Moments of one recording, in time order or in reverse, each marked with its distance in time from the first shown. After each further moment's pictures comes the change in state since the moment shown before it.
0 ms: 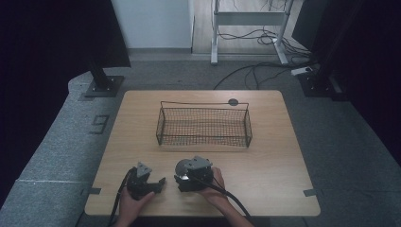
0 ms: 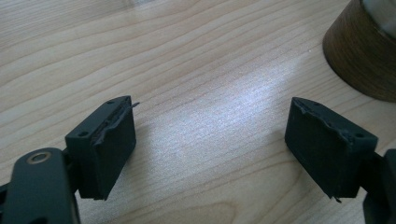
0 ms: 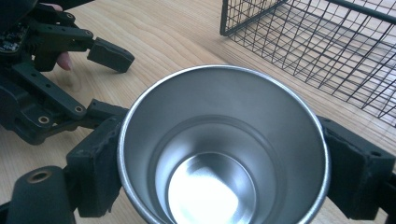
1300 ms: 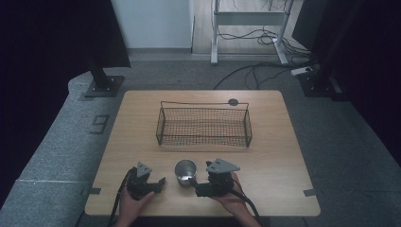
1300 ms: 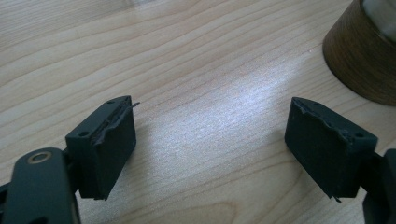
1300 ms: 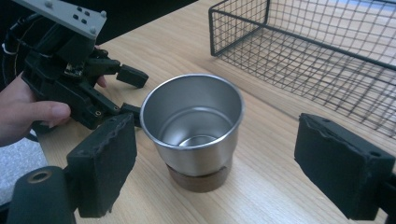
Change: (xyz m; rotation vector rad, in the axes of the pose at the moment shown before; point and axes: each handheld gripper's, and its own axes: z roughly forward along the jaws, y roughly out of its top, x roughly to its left) left arm 0.000 0.000 0.000 -0.001 0.002 -0.001; right arm -0.018 -0.006 -0.068 -0.088 0.047 0.080
